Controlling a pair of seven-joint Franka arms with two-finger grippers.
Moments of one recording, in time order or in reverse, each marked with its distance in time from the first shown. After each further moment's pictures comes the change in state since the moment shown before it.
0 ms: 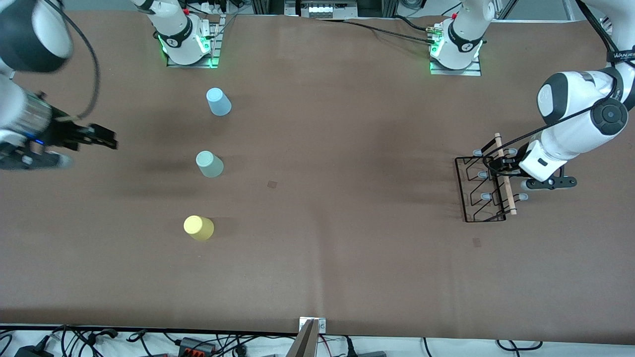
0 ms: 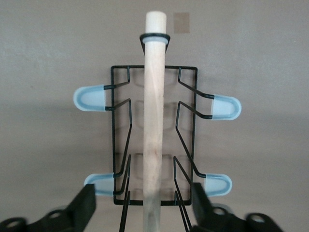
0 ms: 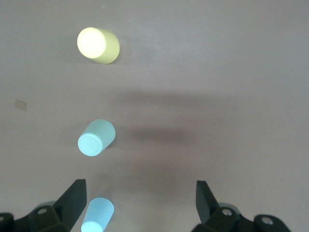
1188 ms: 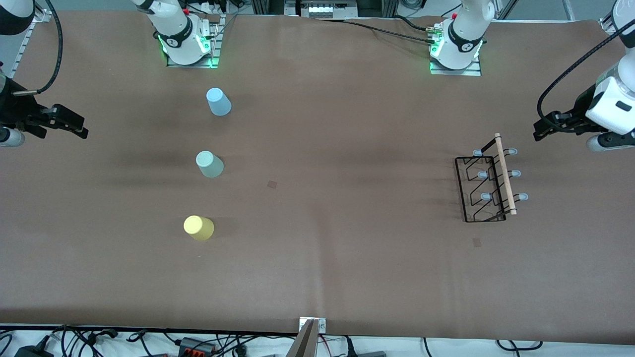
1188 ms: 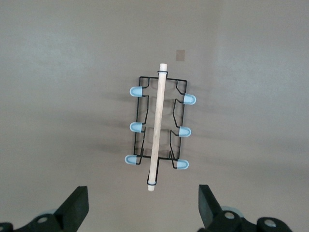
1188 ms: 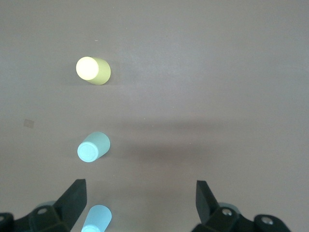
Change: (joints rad) left arm -0.035 -0.197 0.002 0.343 0.000 -0.514 -0.087; right arm -0.070 -0.149 -0.011 0.021 0.000 -0.031 -0.003
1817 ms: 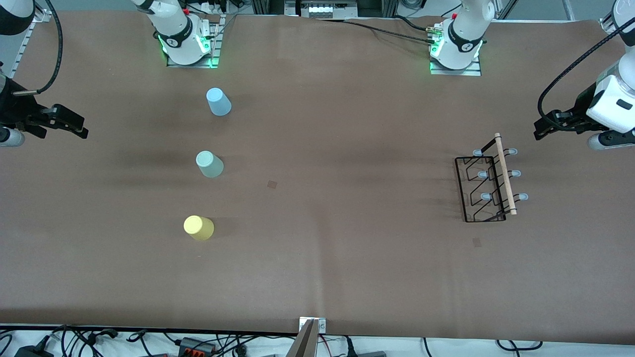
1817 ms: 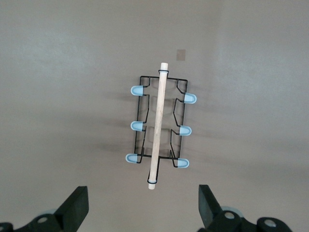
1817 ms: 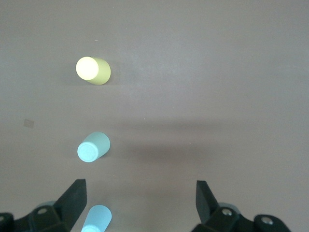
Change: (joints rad) left arm 0.000 -0.024 0.000 0.000 0.000 -0.024 -0.001; right arm 0.000 0.000 0.000 0.000 0.000 0.000 0.000
